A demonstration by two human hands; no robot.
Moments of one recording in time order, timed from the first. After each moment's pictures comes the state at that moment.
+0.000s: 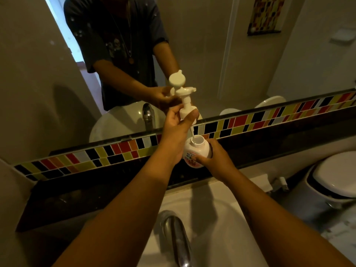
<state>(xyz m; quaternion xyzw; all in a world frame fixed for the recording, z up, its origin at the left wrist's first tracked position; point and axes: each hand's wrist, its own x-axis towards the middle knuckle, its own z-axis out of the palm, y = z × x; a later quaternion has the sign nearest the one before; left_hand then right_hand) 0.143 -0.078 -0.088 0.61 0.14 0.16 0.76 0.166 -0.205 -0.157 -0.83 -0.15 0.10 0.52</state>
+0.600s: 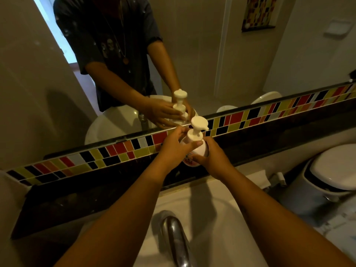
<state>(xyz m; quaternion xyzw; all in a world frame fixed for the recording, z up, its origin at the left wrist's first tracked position) 0.136 -0.073 -0.131 0.79 0.11 0.06 0.59 0.169 -0.204 -0.162 -0.83 -0.15 0.09 0.53</state>
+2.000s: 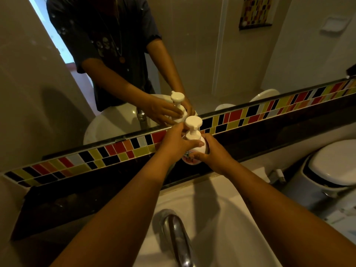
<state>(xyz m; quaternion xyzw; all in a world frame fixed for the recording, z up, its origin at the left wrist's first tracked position) 0.147 -0.073 -0.122 0.85 0.11 0.04 0.52 0.180 -0.211 -0.165 -0.82 -0.20 0.12 0.52</state>
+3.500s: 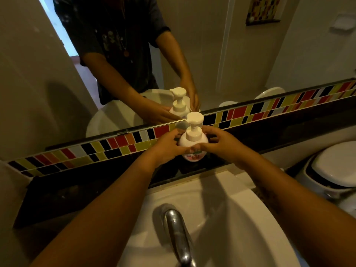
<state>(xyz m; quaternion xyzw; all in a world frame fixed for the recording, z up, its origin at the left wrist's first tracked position) 0.133 -0.036 -0.142 0.84 0.07 -0.07 0.53 0.185 -0.225 -0.132 -0.80 -0.20 0.22 0.52</state>
